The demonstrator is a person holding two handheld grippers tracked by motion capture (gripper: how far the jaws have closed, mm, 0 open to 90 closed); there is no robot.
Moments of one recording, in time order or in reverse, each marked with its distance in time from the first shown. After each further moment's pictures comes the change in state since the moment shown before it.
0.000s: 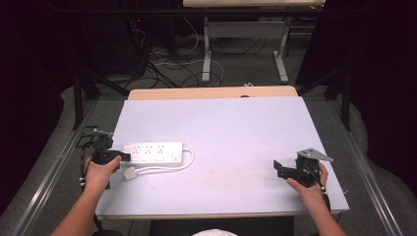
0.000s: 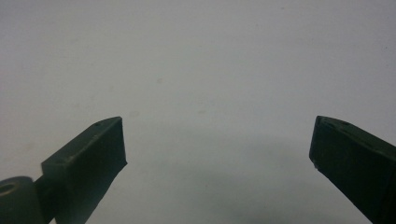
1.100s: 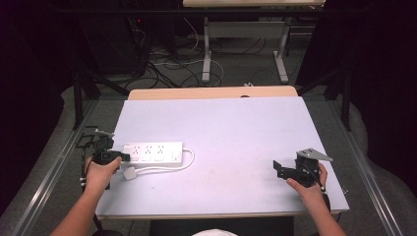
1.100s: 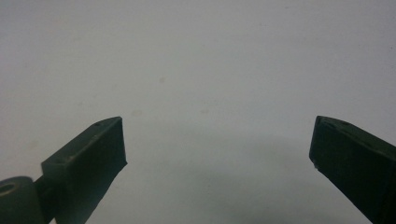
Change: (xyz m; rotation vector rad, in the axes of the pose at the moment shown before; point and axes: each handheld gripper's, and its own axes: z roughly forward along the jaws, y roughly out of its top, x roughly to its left) left arm 0.000 -0.001 0.001 -0.001 0.026 0.031; right arm 0.000 0.000 0.001 -0.003 0.005 -0.016
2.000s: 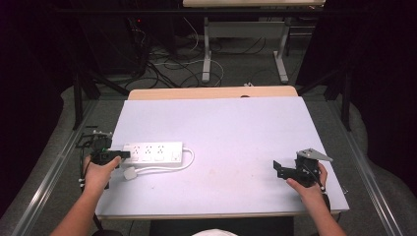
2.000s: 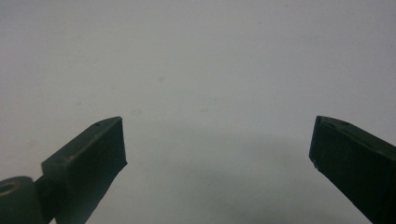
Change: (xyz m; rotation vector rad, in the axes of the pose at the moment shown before) left arm 0.003 -0.001 -0.003 -0.091 0.011 0.067; right arm 0.000 0.000 0.000 0.008 0.004 0.012
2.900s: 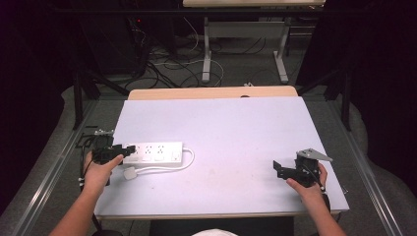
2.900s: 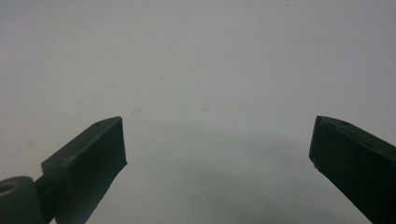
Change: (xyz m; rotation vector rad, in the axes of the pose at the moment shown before) left arm -0.008 0.003 0.000 -0.140 0.000 0.143; right arm 0.000 0.000 0.000 0.001 0.002 0.001
